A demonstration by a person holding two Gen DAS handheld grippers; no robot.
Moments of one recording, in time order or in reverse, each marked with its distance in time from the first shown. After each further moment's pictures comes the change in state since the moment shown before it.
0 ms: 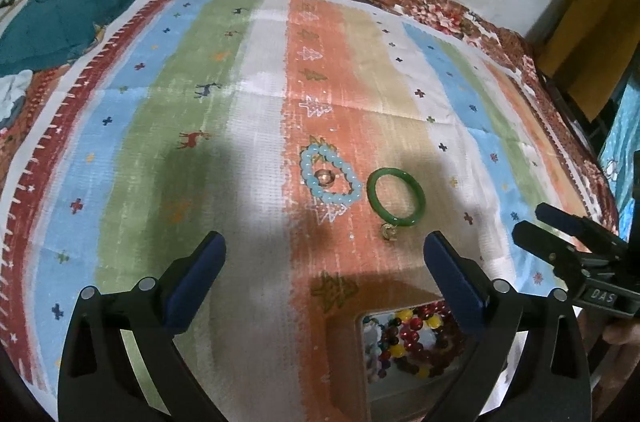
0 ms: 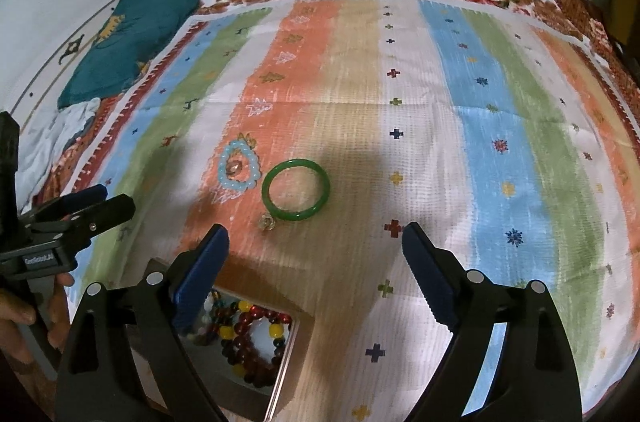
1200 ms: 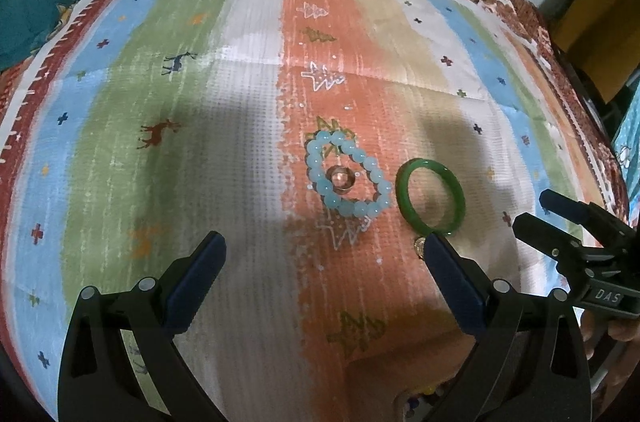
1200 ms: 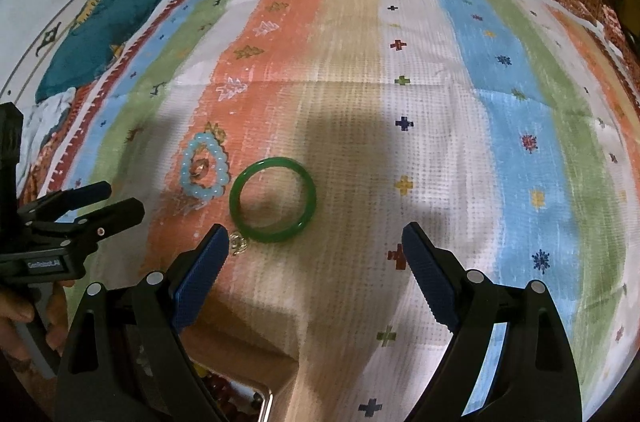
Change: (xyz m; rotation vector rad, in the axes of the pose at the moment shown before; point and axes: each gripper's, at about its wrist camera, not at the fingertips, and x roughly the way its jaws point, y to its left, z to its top) left arm 0.074 0.012 0.023 0.024 0.147 0.010; right arm 0.066 -0.010 0.022 0.007 0.113 -0.028
